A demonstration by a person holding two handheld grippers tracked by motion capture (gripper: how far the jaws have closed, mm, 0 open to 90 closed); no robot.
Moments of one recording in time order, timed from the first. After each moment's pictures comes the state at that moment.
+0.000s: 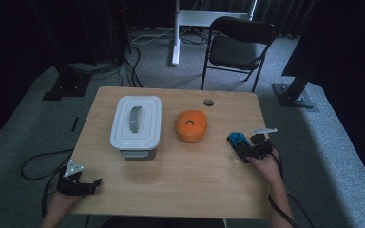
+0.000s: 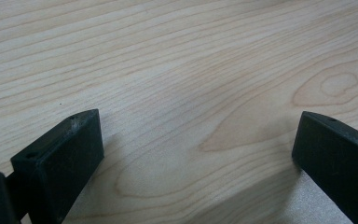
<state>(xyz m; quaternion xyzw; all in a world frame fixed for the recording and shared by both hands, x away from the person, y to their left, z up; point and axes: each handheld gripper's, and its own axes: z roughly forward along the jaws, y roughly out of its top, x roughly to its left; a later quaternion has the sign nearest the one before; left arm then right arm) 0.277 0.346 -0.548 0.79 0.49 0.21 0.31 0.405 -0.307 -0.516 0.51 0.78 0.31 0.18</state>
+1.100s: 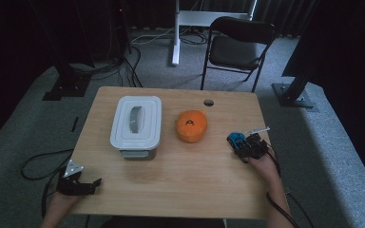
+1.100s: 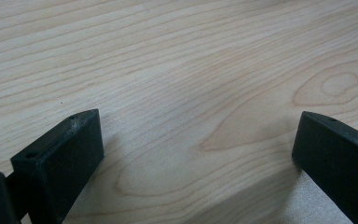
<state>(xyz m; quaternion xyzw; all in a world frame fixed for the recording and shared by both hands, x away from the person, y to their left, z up) 0.277 0.347 -0.548 0.79 0.49 0.21 0.31 0.420 -0.303 -0.536 0.50 0.81 0.26 0.16</state>
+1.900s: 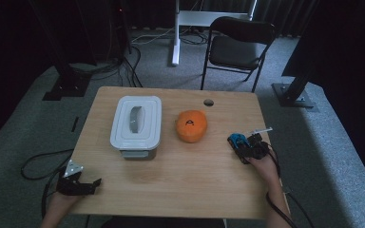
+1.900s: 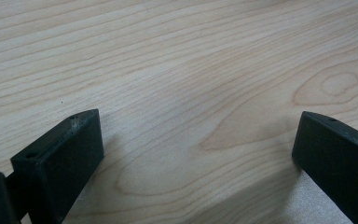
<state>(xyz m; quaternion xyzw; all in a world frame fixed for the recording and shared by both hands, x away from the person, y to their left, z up) 0.276 0.347 -0.548 0.79 0.49 0.21 0.31 0.414 -0.305 -0.531 0.53 0.79 0.28 0.13</state>
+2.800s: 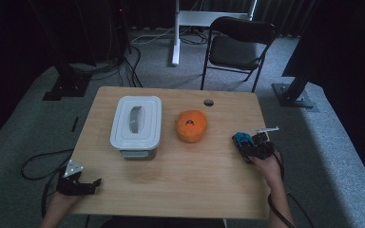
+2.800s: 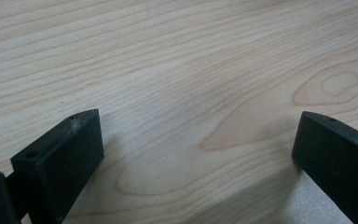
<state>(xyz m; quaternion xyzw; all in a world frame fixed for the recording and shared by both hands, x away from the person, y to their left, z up) 0.276 0.347 -0.548 0.79 0.49 0.21 0.31 0.397 -0.307 -0.503 0.56 0.77 0.28 0.16</state>
